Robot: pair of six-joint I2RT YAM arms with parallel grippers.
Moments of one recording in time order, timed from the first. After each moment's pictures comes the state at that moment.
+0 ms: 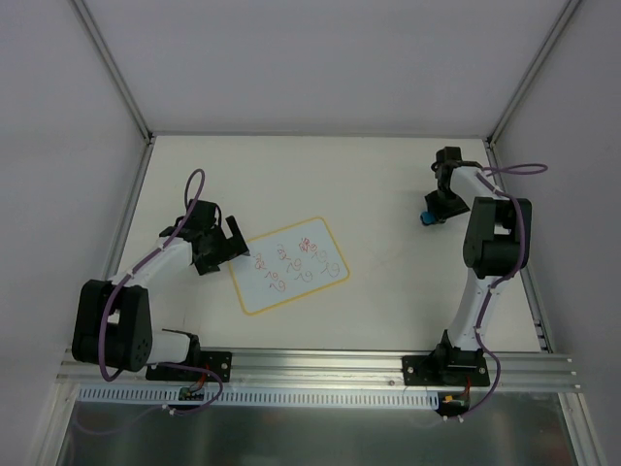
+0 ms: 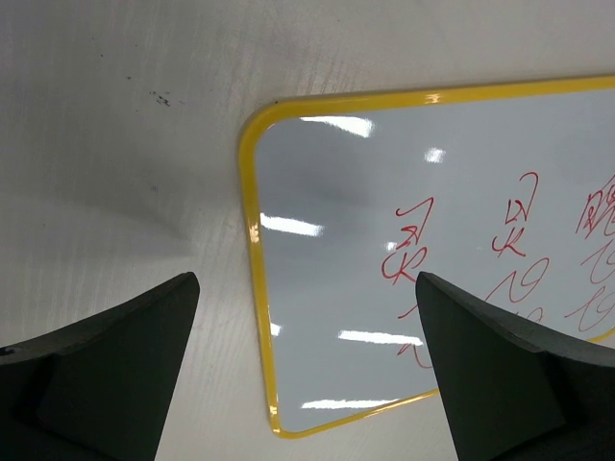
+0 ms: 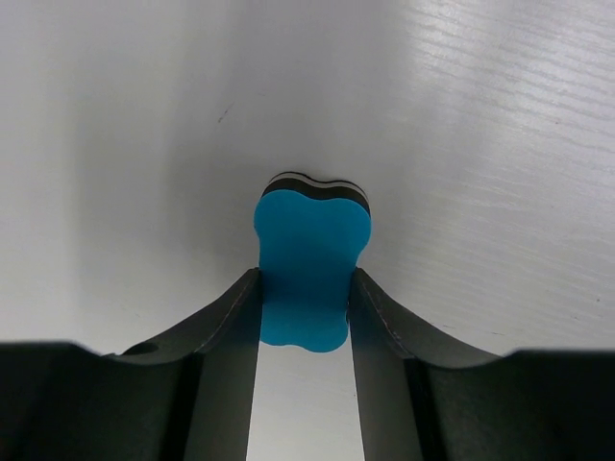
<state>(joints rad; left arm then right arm) -0.16 1.33 0.71 -0.46 0.07 -0.62 -0.01 2.04 1.51 -0.79 0.31 1.23</state>
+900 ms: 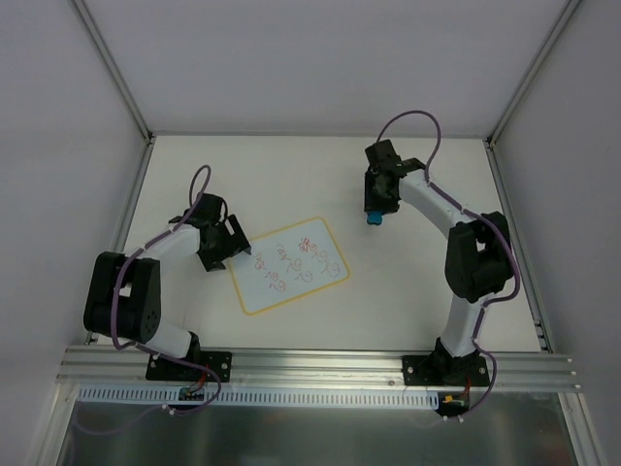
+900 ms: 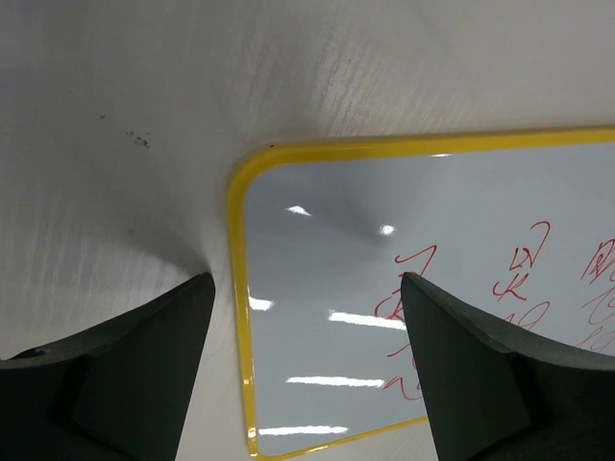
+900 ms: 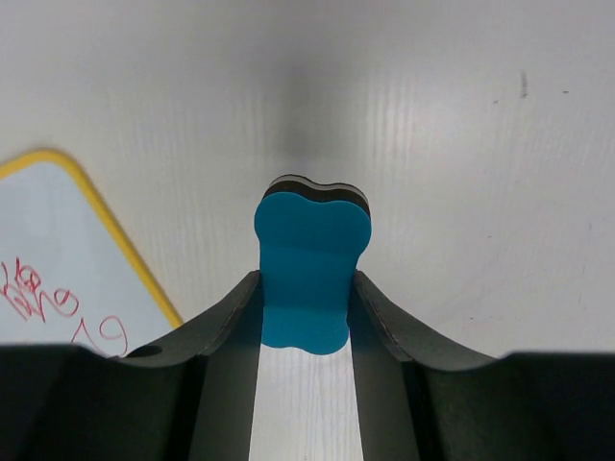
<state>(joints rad) -0.17 1.49 0.79 -0.46 0.07 -0.67 0.40 1.89 1.53 -0.77 0.17 0.38</state>
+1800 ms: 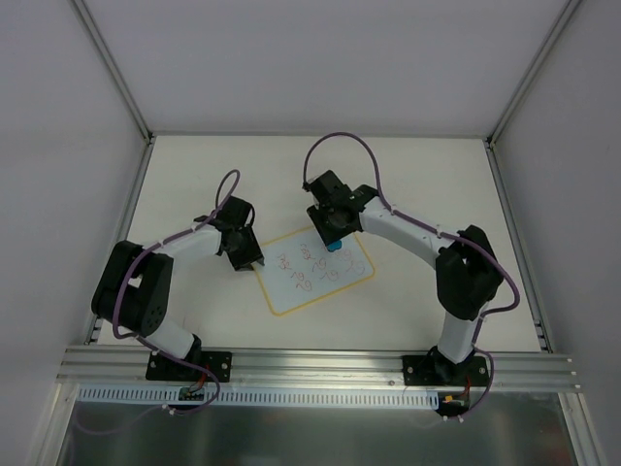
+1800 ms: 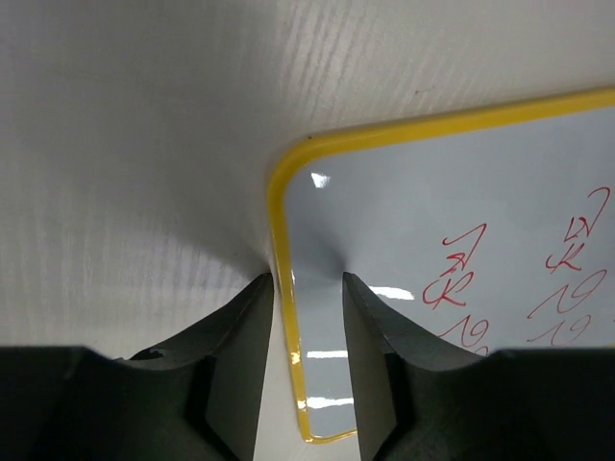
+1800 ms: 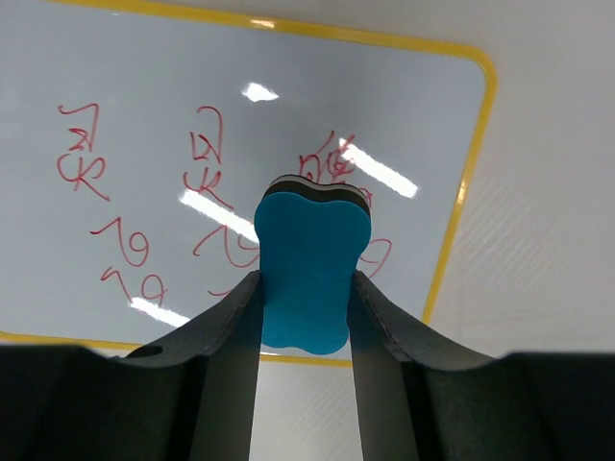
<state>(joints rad) -0.36 1.56 0.83 -0.46 0.05 -0.78 0.77 1.82 1.45 -0.73 0.13 0.16</state>
